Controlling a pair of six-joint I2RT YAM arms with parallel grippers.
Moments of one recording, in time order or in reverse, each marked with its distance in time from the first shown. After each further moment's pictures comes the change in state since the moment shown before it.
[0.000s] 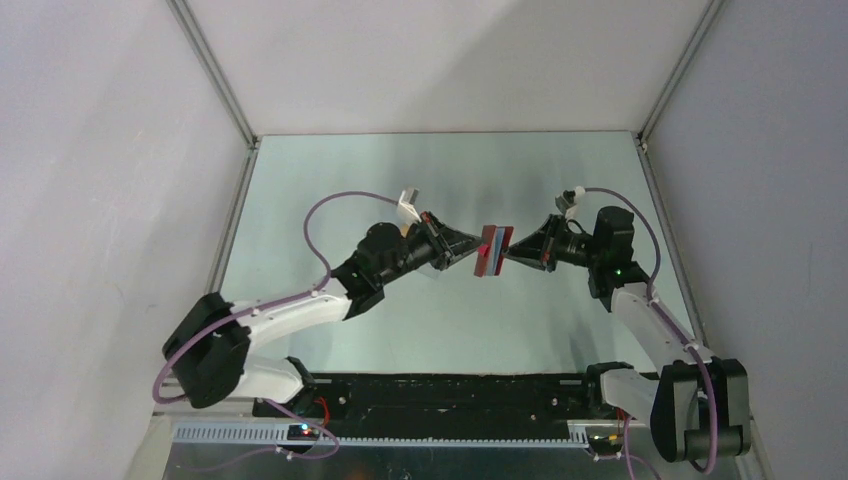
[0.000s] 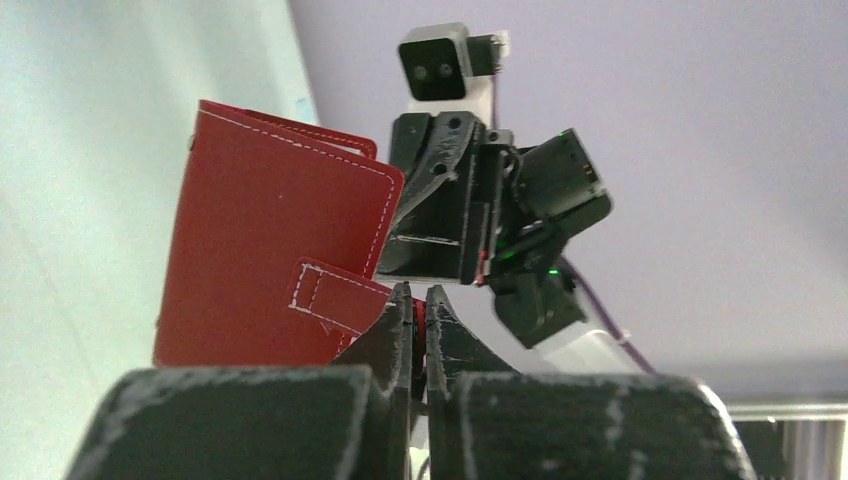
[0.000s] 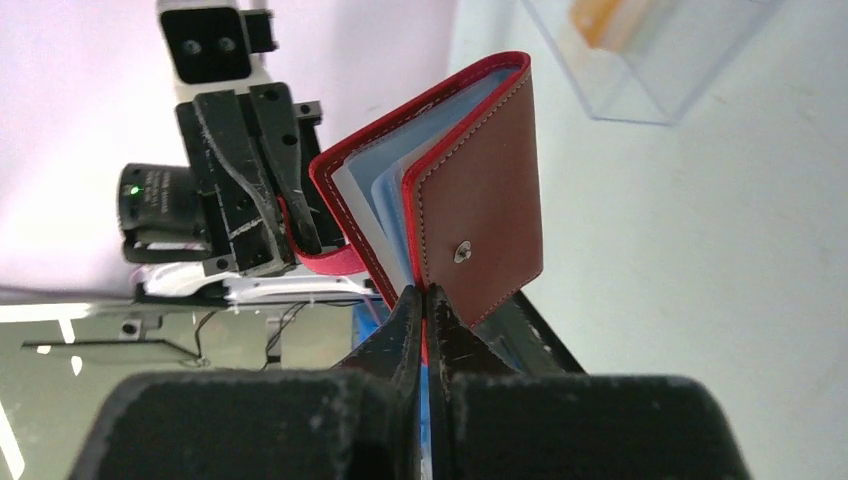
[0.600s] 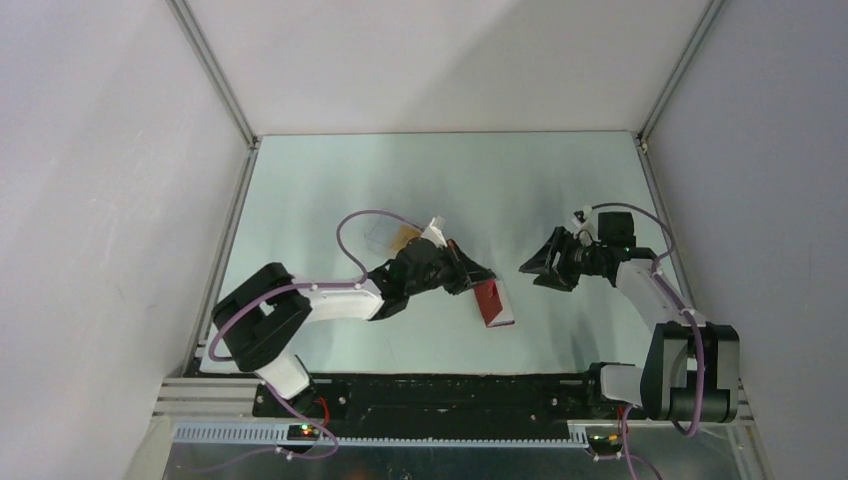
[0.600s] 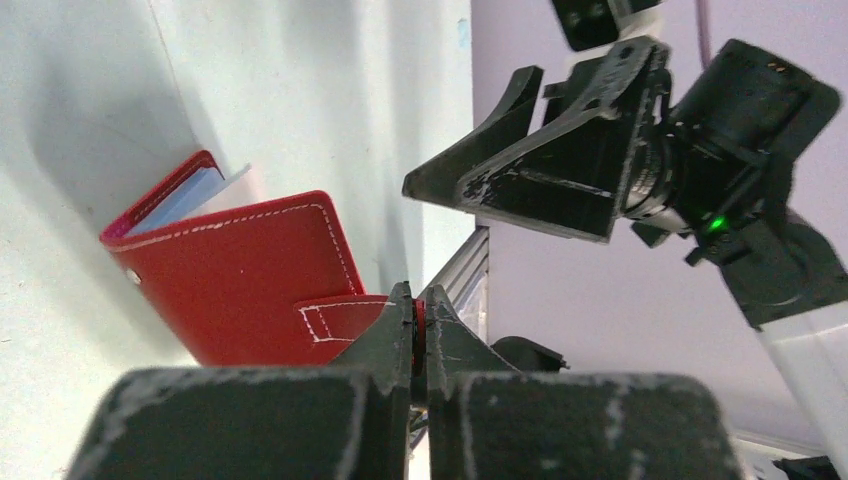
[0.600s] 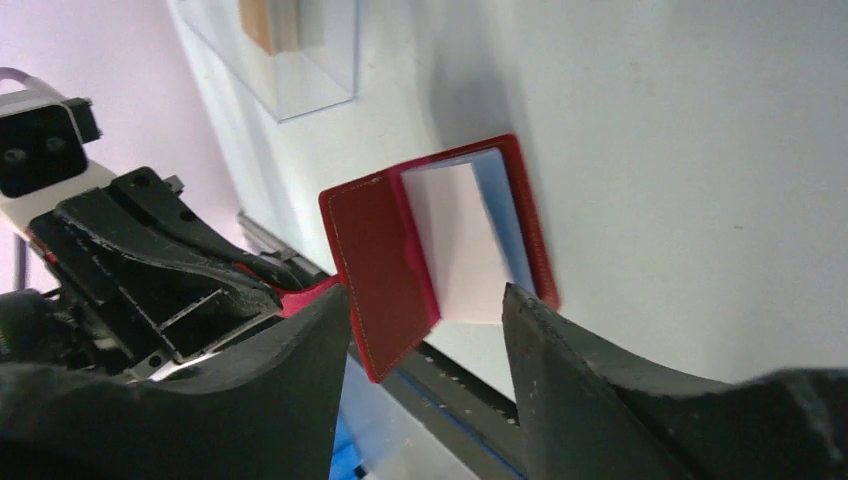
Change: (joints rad) left arm -0.056 0.287 -0.007 -0.005 -0.010 0.017; right arm -0.142 0.174 0.115 -0.676 0.246 -0.528
